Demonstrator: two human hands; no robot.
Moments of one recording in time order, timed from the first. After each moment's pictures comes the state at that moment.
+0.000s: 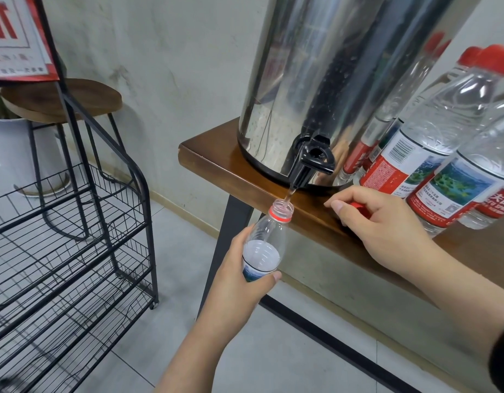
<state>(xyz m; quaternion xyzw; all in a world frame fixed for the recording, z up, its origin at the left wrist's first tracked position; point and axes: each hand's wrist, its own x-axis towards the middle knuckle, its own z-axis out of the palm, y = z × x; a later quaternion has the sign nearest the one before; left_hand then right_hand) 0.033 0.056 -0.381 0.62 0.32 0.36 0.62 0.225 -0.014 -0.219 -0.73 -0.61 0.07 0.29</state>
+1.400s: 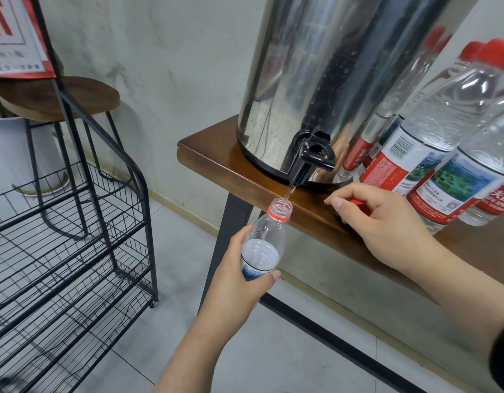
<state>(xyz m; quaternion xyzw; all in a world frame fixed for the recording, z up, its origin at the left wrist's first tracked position) 0.033 0.058 -0.385 0.63 0.33 0.36 0.61 0.226 -0.014 -0.220 -0.74 -0.60 0.08 0.29</state>
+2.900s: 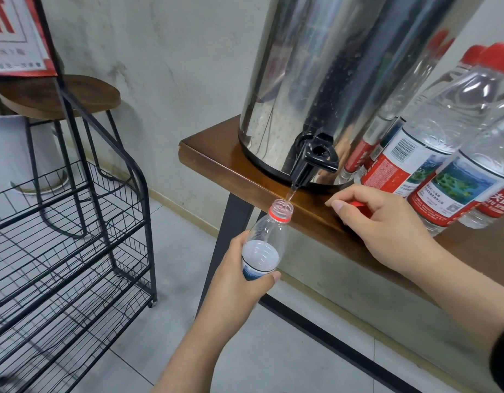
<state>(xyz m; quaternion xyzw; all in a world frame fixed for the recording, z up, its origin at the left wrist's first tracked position) 0.034 0.061 -0.389 0.62 0.34 0.35 0.61 0.226 -0.014 -0.219 -0.74 -0.60 0.07 0.29</state>
